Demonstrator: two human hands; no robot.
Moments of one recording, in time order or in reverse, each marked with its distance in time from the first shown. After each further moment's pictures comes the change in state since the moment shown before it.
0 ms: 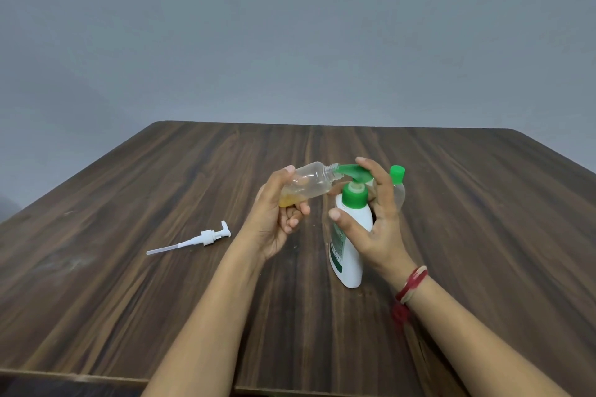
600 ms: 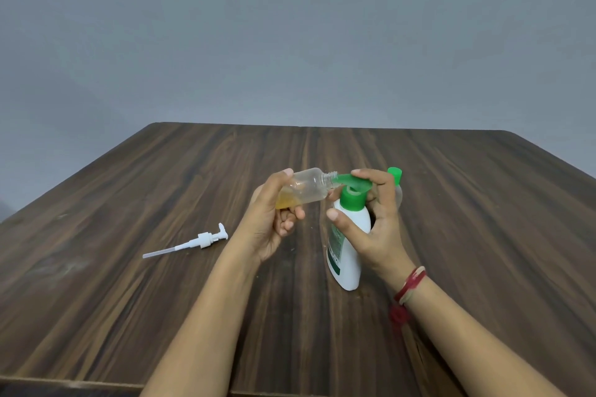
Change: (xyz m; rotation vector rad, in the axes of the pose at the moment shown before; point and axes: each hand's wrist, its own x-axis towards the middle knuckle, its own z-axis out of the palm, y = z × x) left_hand 0.002 0.000 -0.004 0.051 0.031 -0.013; right_hand 0.000 0.002 0.000 0.040 0.022 0.054
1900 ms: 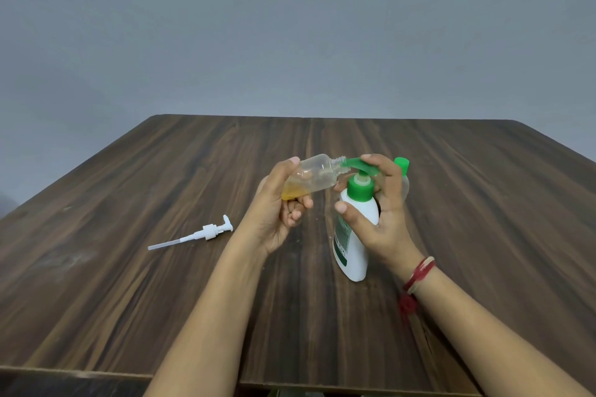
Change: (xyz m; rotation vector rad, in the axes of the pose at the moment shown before) left_hand -0.003 0.003 0.000 -0.039 -0.038 -0.012; right_hand 0.003 0.004 0.000 -0.031 -0.037 -0.071
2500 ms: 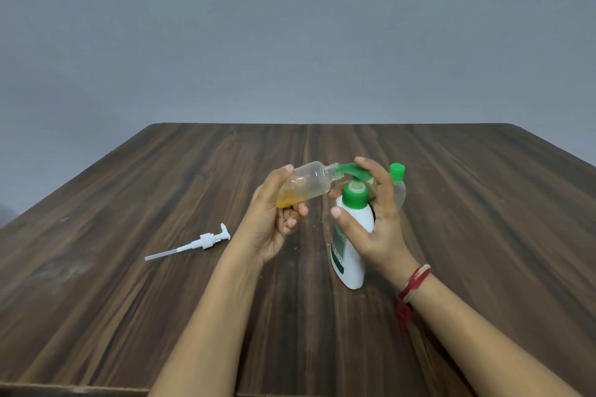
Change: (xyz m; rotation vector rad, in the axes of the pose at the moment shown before) left_hand 0.000 0.002 0.000 -0.002 0.017 -0.019; right_hand -0.002 -0.001 -0.001 -0.114 0.011 0.030
